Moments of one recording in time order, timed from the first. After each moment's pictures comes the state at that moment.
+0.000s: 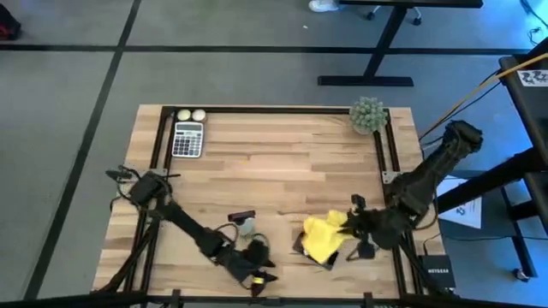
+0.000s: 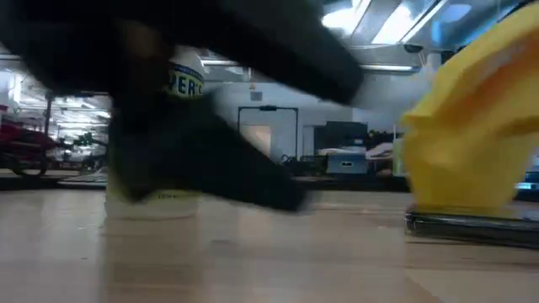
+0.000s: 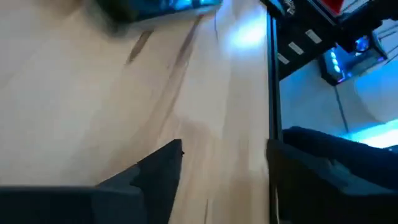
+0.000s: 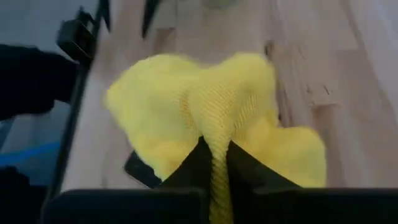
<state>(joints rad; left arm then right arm) -0.60 2.12 1.21 0.35 -0.35 -0.86 0.88 1.14 0.76 -0.56 0.48 0.78</state>
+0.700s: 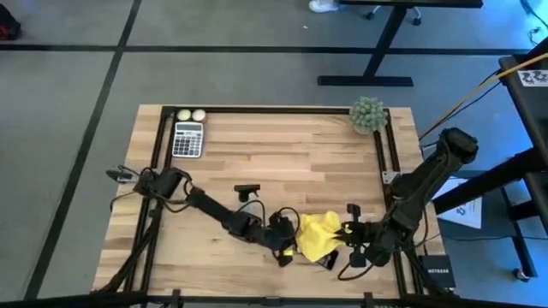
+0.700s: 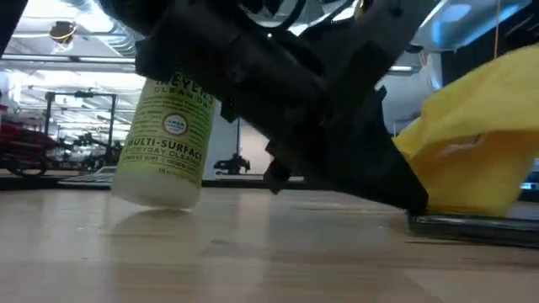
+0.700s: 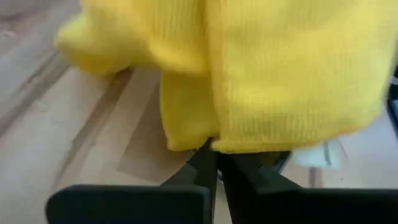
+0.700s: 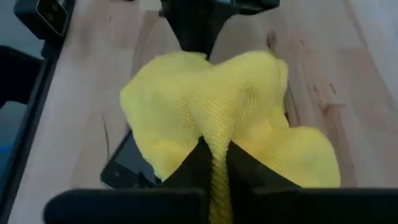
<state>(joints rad) -0.42 2.21 1.32 0.27 -0.33 -0.61 0.90 1.34 0.76 -0.45 0.55 0.78</state>
